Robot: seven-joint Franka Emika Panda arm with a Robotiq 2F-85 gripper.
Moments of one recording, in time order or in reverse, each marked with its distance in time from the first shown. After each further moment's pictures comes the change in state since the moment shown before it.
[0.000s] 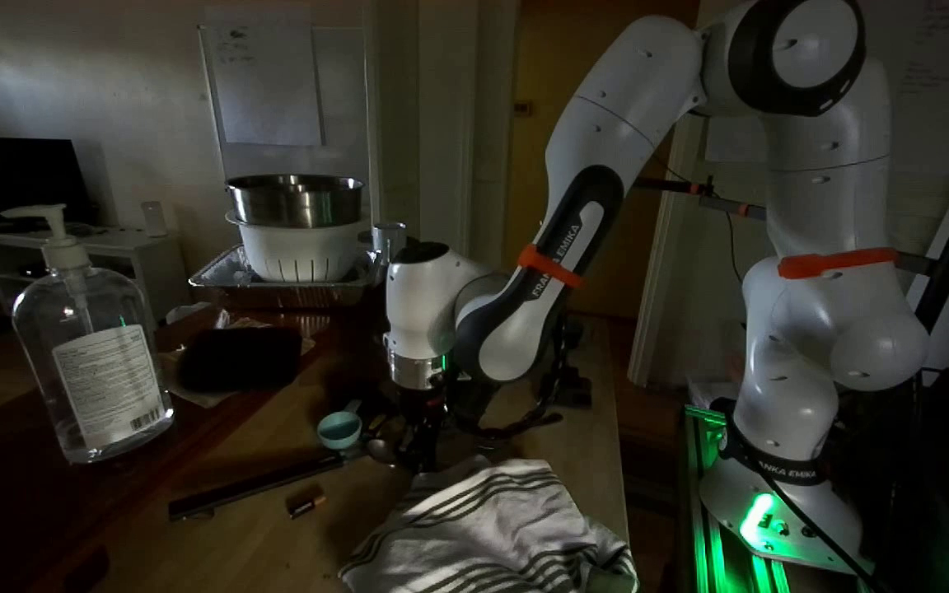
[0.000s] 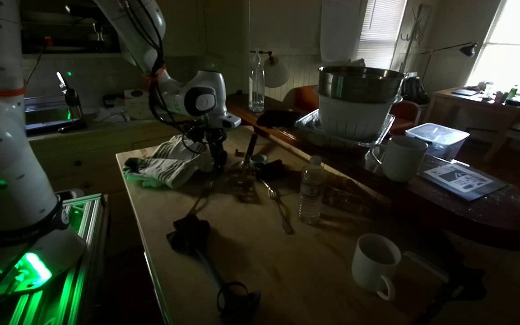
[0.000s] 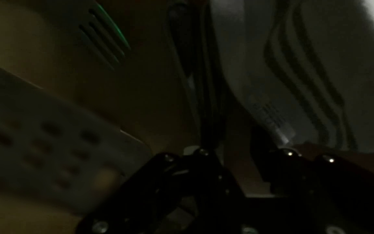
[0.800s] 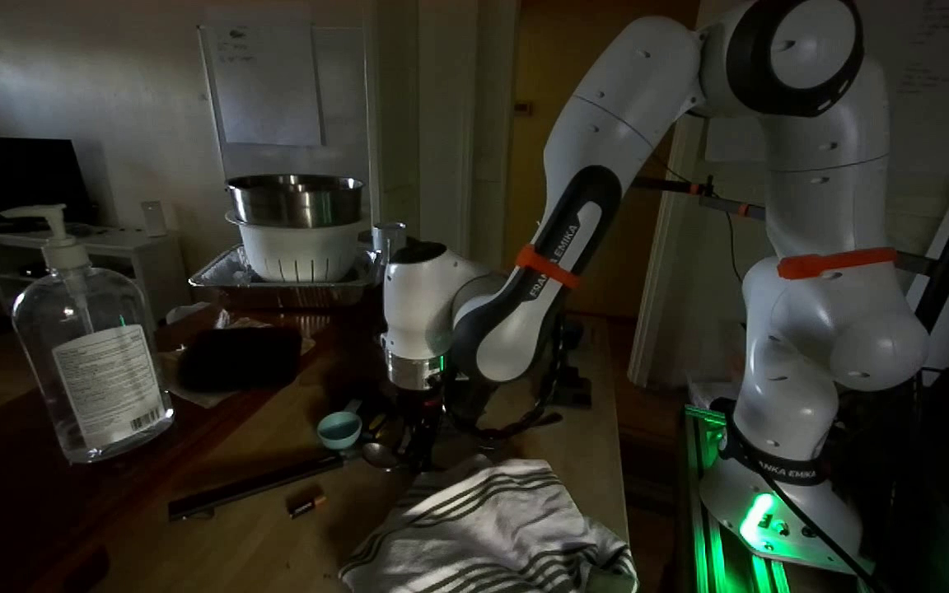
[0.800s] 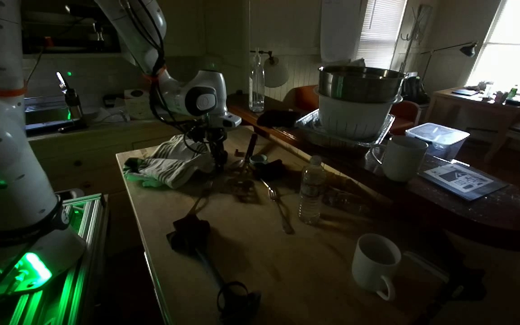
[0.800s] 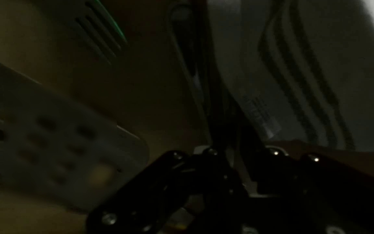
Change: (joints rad) arm 0.001 0.007 0.002 0.009 0.000 -0.003 -0.010
